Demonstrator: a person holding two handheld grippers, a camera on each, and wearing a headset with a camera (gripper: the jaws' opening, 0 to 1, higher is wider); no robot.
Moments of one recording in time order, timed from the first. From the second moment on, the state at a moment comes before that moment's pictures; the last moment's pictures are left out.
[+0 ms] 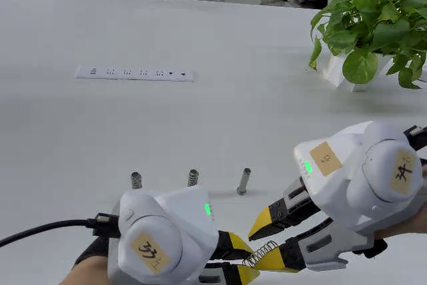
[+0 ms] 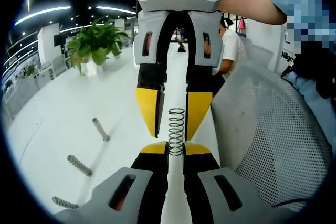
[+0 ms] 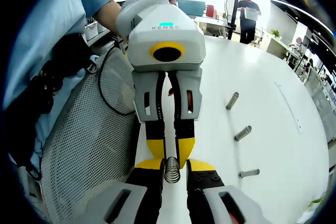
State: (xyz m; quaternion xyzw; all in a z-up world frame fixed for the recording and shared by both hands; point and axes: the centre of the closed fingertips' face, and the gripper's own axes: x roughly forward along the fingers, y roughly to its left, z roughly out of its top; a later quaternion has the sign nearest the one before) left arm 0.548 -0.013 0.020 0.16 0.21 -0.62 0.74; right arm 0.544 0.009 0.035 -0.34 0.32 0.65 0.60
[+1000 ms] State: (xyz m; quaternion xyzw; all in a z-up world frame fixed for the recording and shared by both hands) left arm 0.549 -0.014 0.021 0.14 0.21 -0.61 0.75; right arm 0.540 0.004 0.029 -0.35 0.35 0.66 0.56
